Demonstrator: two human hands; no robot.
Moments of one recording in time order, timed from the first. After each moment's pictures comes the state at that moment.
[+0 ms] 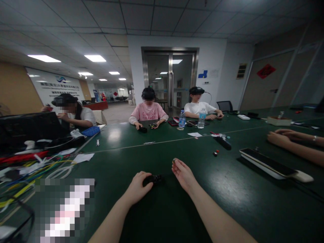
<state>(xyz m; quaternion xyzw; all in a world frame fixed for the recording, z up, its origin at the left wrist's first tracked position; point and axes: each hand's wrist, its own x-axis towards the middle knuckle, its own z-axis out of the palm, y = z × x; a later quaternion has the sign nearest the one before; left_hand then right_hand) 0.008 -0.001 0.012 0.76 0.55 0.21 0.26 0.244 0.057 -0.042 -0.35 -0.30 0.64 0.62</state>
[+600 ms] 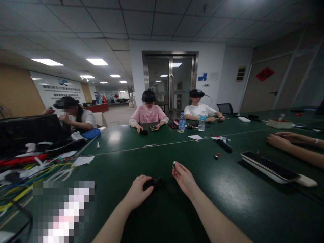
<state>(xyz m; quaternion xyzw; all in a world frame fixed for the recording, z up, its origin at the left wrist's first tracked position) 0.005 0.000 0.009 0.77 0.55 0.21 0.26 0.242 0.056 -0.040 -0.35 -0.32 0.63 0.61</state>
